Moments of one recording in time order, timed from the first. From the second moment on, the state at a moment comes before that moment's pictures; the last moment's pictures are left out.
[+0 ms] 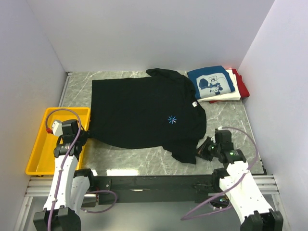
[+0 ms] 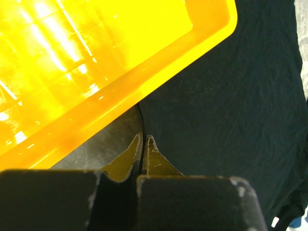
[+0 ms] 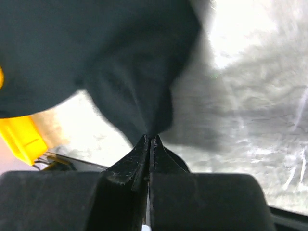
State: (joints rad) left arm 0.15 0.70 0.50 -0.54 -0.20 -1.02; right arm 0.10 0.60 0.32 -0.68 -0.36 0.76
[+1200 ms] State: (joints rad) left arm 0.01 1.17 0.70 -0.44 -0.26 -1.08; right arm 0.12 1.29 0.96 -0.51 -0.32 0.71
